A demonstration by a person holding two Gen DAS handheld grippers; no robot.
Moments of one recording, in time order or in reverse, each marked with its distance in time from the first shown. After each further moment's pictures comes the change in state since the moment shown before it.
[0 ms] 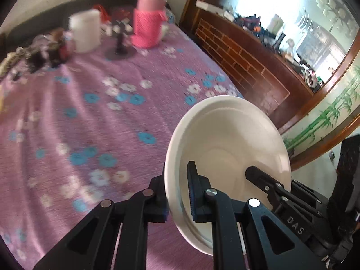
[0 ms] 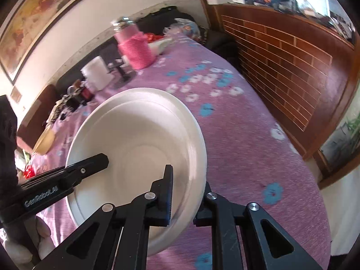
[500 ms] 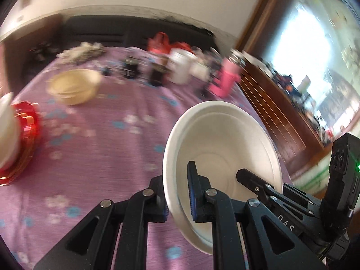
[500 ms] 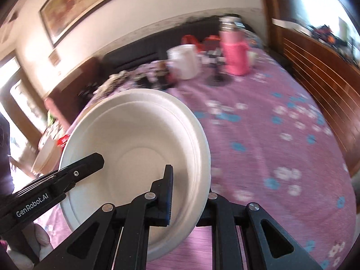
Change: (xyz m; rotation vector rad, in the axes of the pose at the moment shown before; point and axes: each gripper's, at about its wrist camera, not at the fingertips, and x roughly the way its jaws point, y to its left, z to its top) left arm -0.153 0.148 -0.050 -0.267 -0.252 0.131; right arm -0.009 0.199 -0.021 -0.280 -0.005 0.173
